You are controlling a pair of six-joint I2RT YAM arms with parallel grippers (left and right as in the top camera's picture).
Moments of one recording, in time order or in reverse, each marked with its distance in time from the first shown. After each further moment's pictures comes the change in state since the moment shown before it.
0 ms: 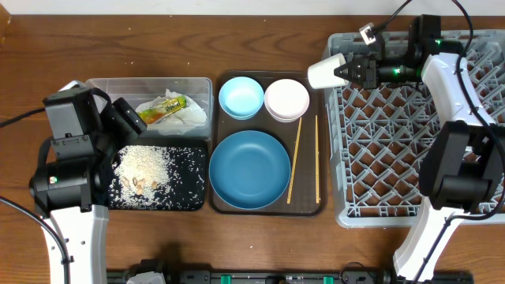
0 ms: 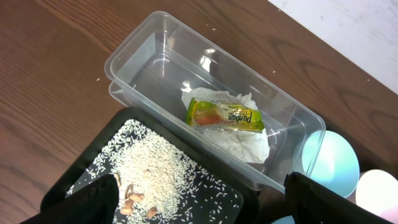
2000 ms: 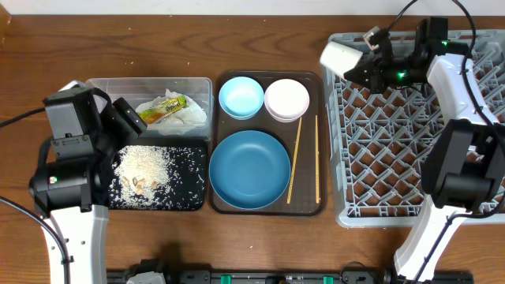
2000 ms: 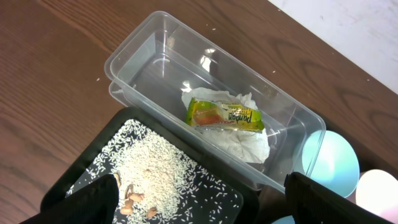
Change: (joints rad) left arm 0.000 0.000 0.000 0.000 0.000 0.000; right arm -0.026 0.013 0.000 0.003 0.162 -0.179
